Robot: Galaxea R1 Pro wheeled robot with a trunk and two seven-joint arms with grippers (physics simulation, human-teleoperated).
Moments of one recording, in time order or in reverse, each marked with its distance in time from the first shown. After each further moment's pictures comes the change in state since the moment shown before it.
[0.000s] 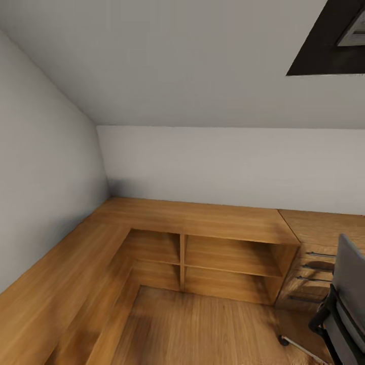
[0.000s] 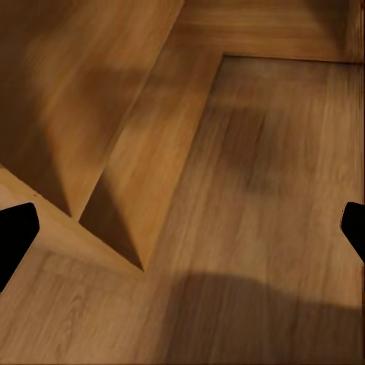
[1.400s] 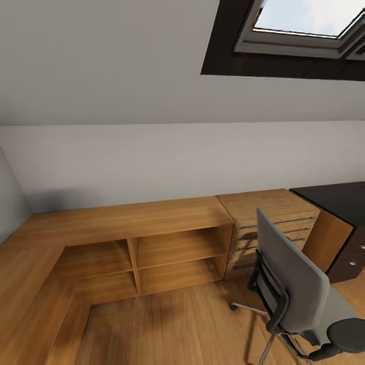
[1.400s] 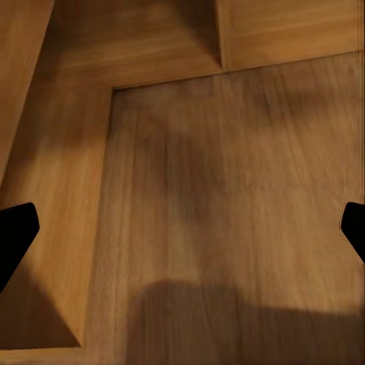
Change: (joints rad) left arm 0.000 0.000 -0.001 0.000 0.000 0.000 0.000; right arm 0.000 0.000 0.001 -0.003 0.001 0.061 0.002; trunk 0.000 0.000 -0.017
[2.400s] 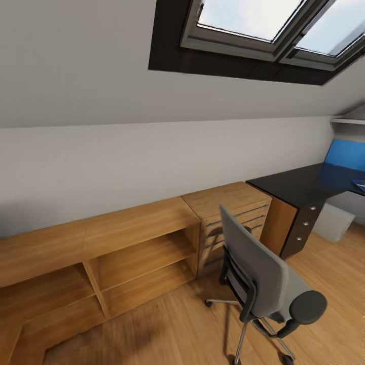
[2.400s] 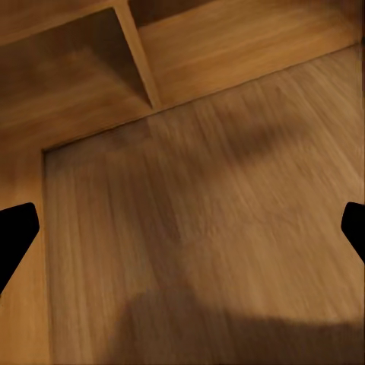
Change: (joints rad) left arm 0.000 0.000 0.000 0.000 0.000 0.000 0.001; right arm 0.000 0.000 0.000 0.000 -0.001 -0.007 0.000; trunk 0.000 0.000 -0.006
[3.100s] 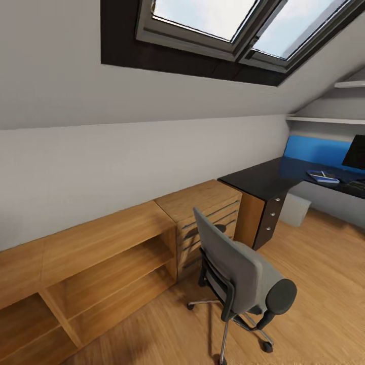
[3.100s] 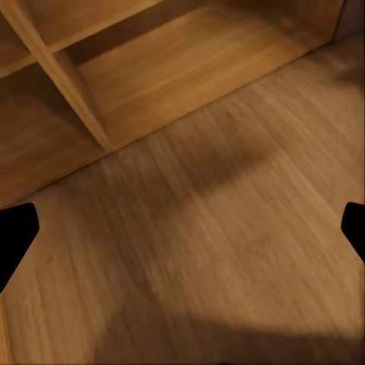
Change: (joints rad) left arm 0.000 0.000 0.002 0.000 0.000 0.000 -0.001; right arm 0.000 0.000 0.000 0.000 0.001 0.000 -0.001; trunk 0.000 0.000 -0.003
